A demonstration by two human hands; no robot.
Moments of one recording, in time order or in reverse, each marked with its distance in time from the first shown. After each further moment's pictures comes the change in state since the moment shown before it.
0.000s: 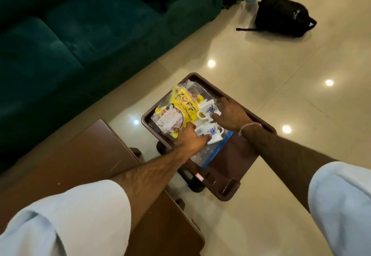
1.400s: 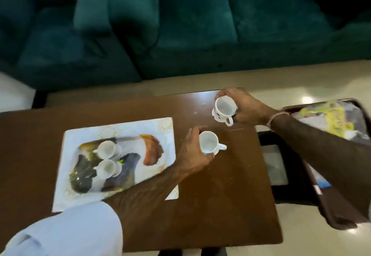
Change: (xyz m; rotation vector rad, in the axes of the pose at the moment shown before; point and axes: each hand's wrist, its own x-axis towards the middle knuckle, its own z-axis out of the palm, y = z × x) left_hand -0.245 -0.281 -0.164 -0.368 0.528 -0.065; right_hand -0.114 -0.365 0.120 -0.055 -0.382 -0.969
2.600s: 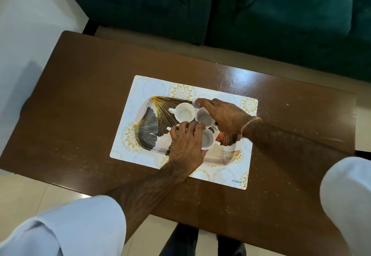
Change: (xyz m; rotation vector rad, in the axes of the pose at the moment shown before) left_hand -0.073 -0.228 -0.139 0.646 0.372 0.027; right_hand 0.146 -0.178 0.269 -0.487 -0.373 -0.346
